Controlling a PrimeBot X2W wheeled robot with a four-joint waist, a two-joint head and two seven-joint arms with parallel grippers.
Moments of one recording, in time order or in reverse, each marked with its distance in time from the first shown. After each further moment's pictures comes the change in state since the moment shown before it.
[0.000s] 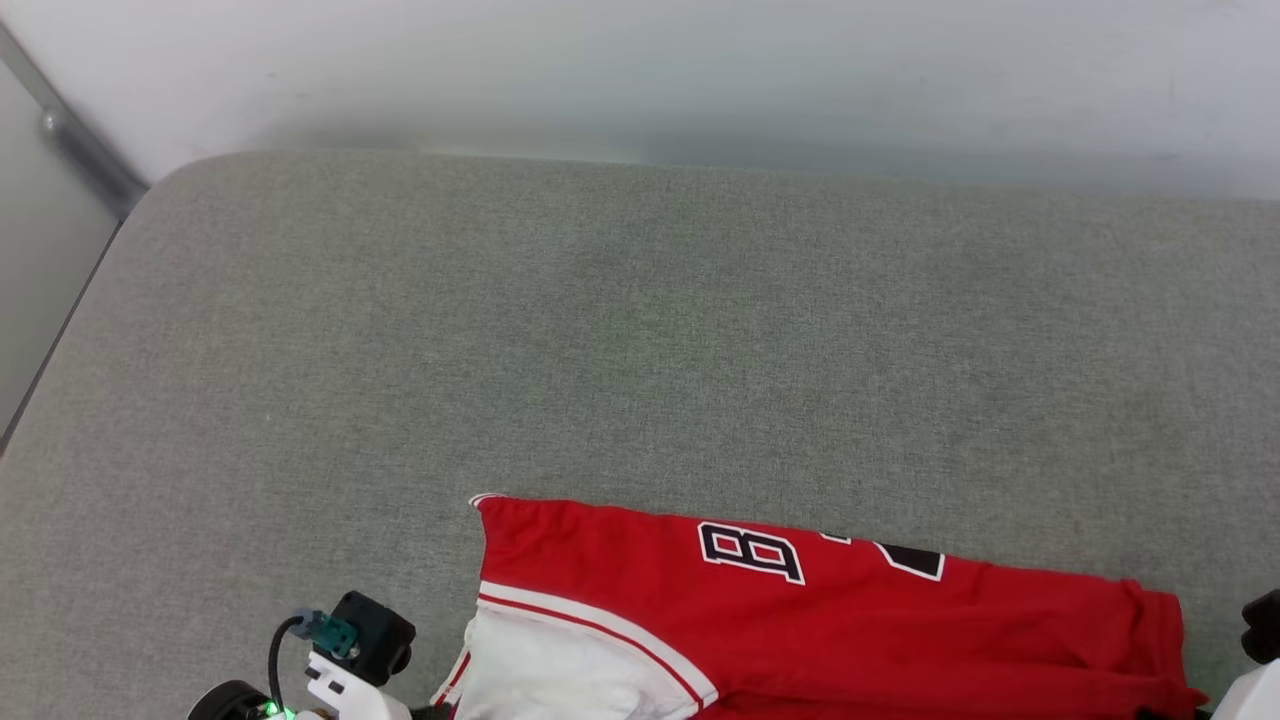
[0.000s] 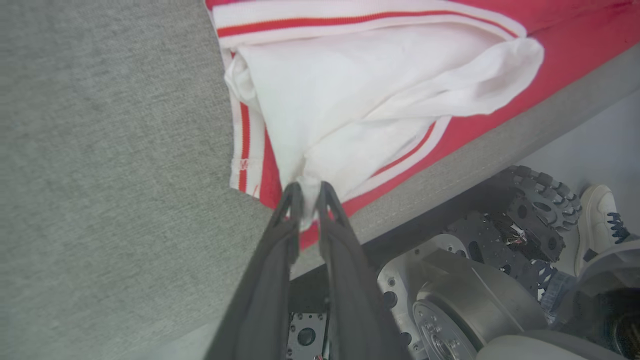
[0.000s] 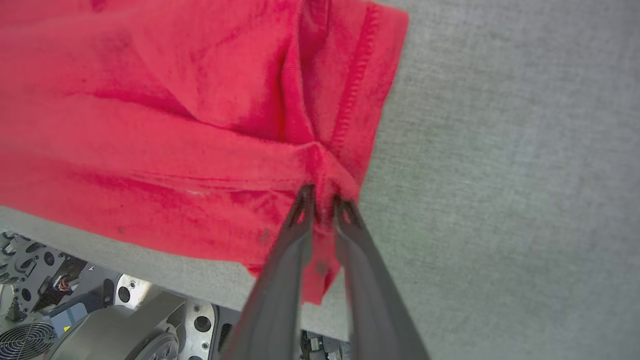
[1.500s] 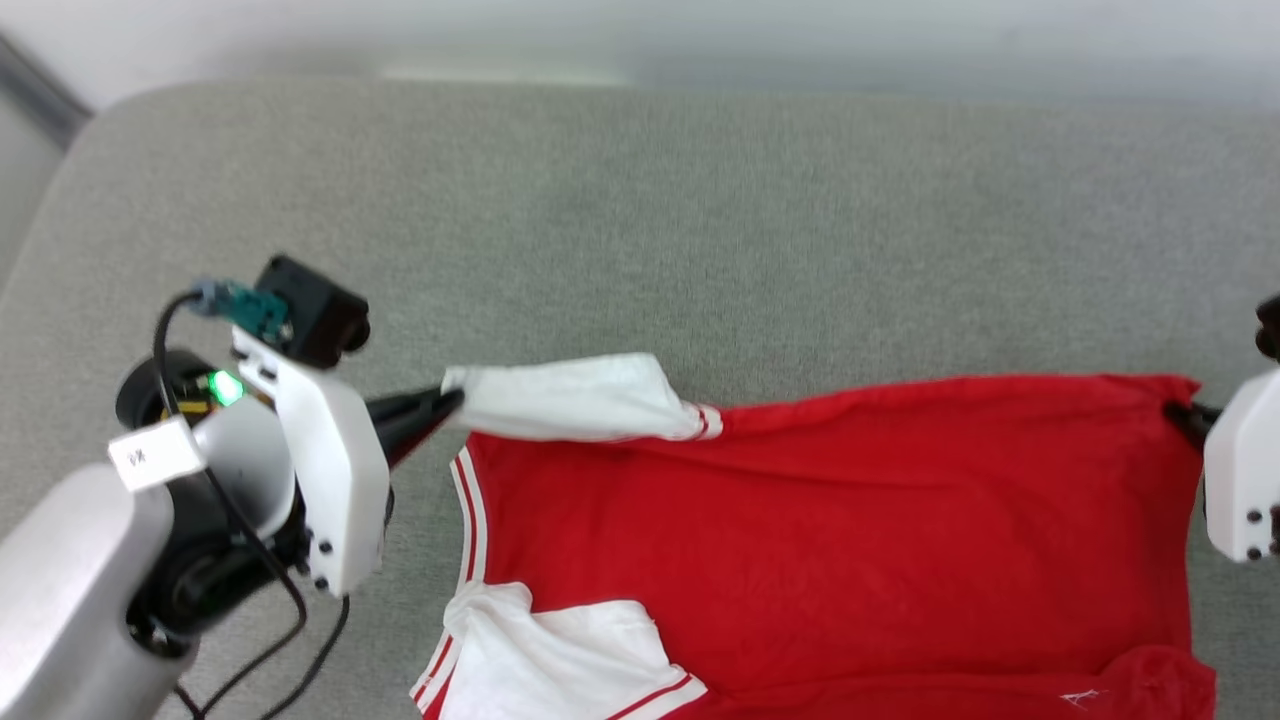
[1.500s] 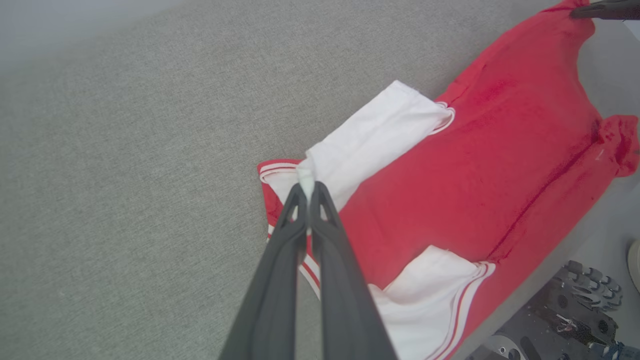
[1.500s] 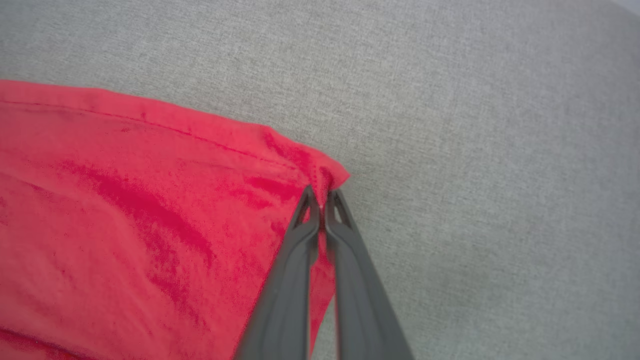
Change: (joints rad) left arm -0.446 -0.019 0.138 -0.035 -0.053 -0.058 0.151; right arm -0.535 -0.057 0.133 0.131 -0.077 0.000 0.010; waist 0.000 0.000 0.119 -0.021
